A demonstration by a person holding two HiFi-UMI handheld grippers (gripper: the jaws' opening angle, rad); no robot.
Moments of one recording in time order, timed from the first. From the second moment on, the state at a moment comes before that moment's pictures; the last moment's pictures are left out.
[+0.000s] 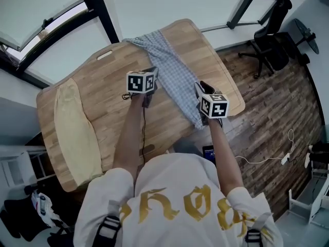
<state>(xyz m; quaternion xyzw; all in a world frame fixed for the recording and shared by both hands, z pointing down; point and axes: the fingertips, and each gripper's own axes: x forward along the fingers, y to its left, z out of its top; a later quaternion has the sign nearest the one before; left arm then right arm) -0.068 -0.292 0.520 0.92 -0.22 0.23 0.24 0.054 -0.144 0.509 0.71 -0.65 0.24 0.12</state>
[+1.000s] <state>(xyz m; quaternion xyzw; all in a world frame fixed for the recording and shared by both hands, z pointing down) -0.109 -0.548 0.565 0.88 -0.34 0.26 0.20 0.041 -0.443 0.530 0.59 -0.77 0.13 0.20</state>
